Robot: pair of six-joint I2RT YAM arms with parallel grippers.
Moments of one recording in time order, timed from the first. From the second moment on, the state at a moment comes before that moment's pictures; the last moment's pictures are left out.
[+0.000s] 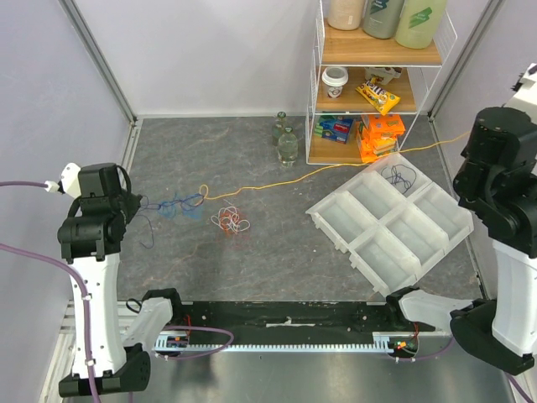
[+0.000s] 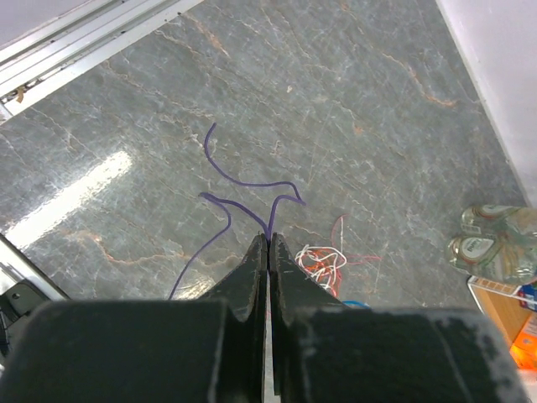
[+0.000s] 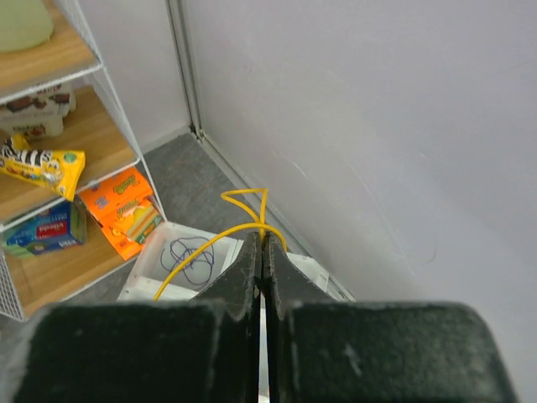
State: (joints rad) left arm 0.10 0.87 1.34 -1.18 -0.35 -0.83; right arm 0.38 1.17 2.06 -1.19 1.05 0.22
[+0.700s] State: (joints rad) left arm 0.07 0.87 1.30 -1.18 -0.42 -0.81; right arm 0.44 1.10 2.32 -0.95 1.25 -0.04
